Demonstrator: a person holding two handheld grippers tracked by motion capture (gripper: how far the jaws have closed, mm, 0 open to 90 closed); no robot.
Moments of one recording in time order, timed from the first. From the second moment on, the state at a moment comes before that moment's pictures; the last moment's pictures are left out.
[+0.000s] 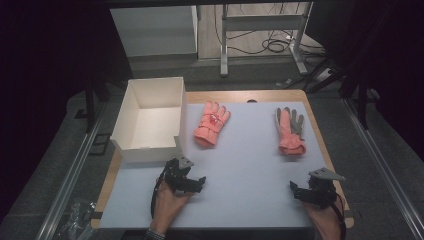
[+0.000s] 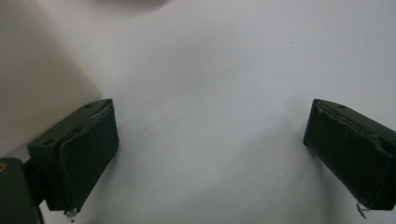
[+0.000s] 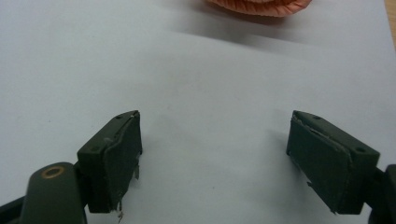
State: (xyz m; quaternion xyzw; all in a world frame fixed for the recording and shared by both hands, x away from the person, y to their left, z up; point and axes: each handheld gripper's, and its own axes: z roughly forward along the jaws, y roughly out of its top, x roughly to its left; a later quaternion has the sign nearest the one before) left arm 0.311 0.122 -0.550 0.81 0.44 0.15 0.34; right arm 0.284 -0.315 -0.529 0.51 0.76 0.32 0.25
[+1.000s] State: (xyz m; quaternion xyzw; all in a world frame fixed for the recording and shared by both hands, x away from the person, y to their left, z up) left arm 0.312 0.121 -0.550 0.82 0.44 0.15 0.34; right arm 0.285 -0.315 -0.528 0.51 0.76 0.31 0.25
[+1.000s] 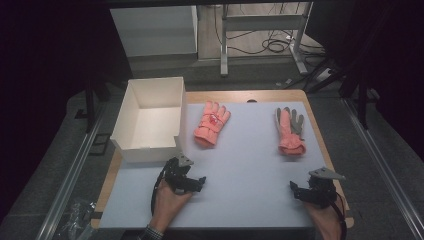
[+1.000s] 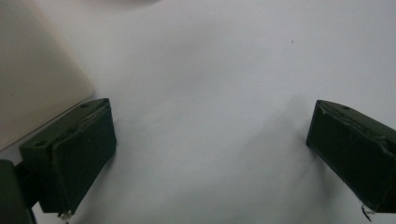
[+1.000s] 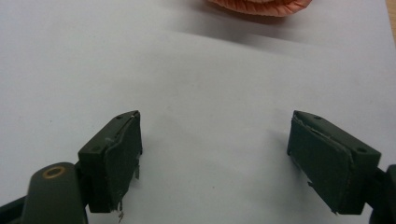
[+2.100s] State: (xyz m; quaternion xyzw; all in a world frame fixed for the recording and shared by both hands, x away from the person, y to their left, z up) left arm 0.312 0.121 -0.550 0.82 0.44 0.15 0.34; right arm 0.345 -0.316 -0.477 0.50 0.76 0.34 0.22
